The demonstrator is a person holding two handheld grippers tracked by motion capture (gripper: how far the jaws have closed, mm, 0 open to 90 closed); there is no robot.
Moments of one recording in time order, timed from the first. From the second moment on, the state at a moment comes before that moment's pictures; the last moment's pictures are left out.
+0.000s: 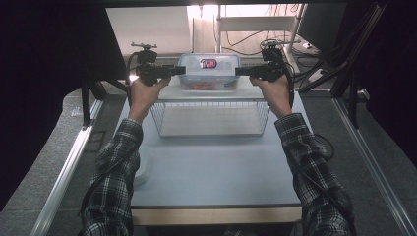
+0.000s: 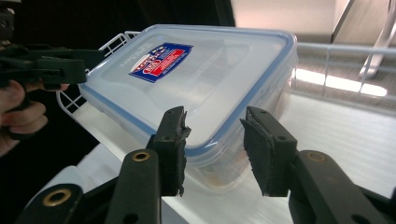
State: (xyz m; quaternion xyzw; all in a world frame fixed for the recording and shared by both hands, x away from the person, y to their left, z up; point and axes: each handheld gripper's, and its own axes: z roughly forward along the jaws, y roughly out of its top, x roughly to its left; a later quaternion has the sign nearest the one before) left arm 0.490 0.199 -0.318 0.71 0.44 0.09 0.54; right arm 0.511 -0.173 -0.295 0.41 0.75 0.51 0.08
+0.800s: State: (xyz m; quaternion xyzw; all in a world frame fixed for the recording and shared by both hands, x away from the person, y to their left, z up) left arm 0.448 0.194 -0.349 0.75 0.40 0.12 0.51; right arm 0.483 -0.152 -0.330 0.34 0.80 0.48 0.13
